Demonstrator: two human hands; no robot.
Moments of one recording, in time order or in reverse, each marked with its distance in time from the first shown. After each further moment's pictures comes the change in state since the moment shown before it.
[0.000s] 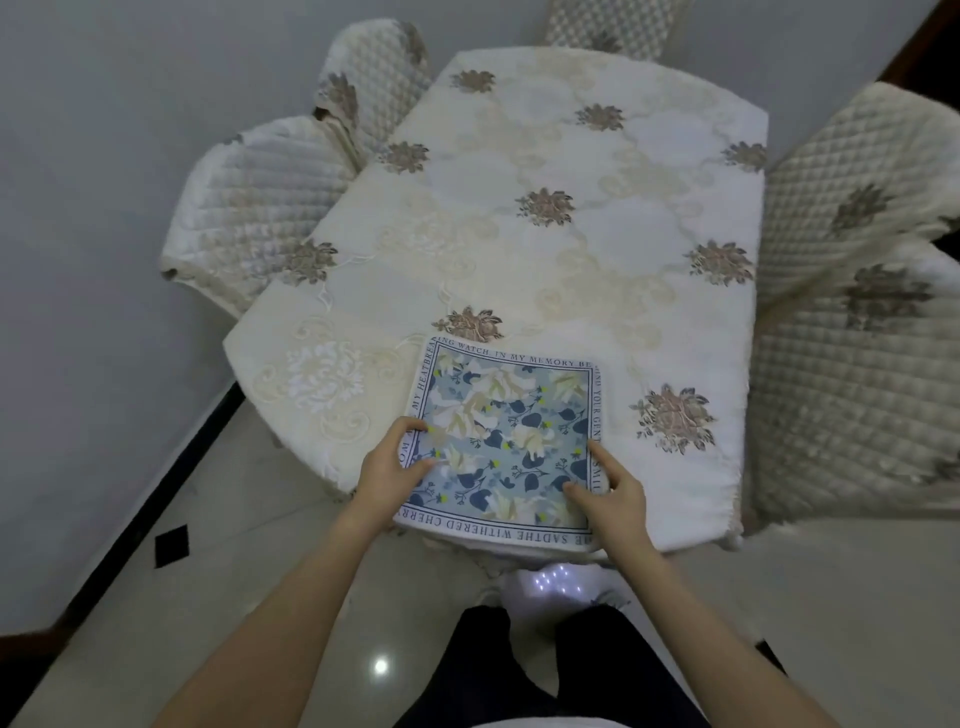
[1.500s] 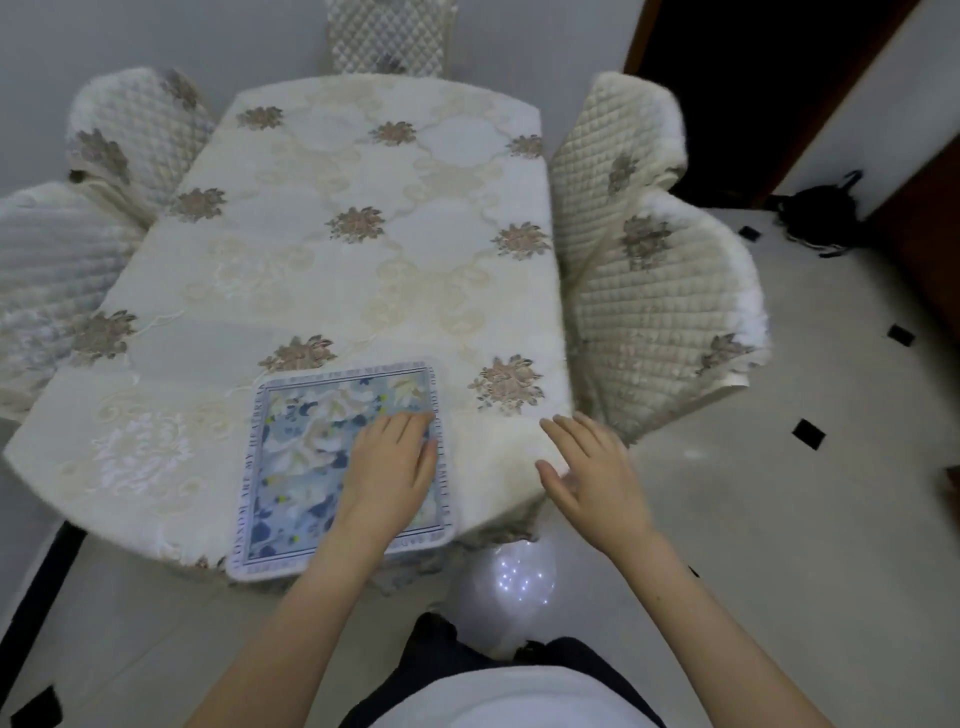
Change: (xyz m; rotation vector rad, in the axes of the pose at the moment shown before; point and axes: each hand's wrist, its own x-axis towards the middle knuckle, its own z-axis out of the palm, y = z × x) left_hand -0.034 0.141 0.128 0.638 -0.041 0.713; right_hand -0.065 -0.001 -0.160 -0.931 0.233 -0.522
